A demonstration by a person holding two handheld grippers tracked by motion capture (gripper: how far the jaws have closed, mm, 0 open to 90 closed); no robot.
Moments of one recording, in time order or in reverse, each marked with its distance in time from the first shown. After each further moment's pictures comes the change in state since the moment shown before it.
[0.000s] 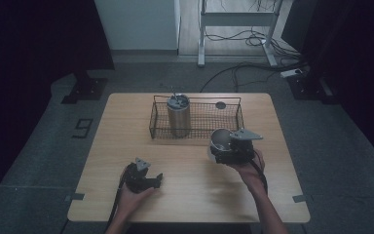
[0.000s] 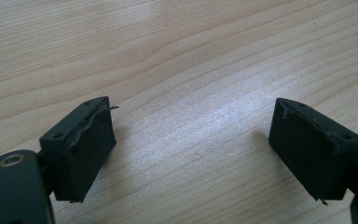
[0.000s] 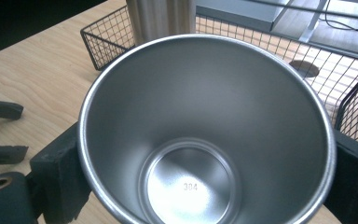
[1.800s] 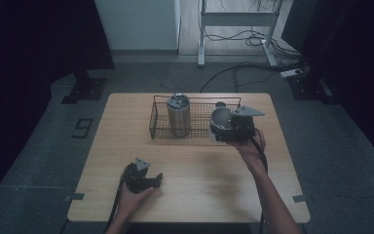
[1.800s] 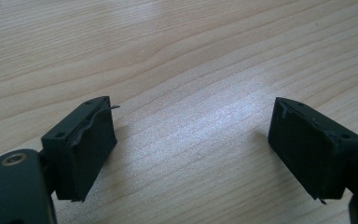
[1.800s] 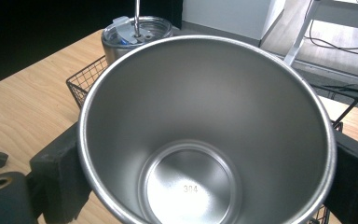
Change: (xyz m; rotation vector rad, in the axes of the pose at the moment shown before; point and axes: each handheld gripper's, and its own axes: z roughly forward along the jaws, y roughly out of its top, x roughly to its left) left arm 0.000 0.000 0.000 0.001 0.006 -0.002; right arm -0.017 0.061 0.006 -0.035 -0.031 -0.006
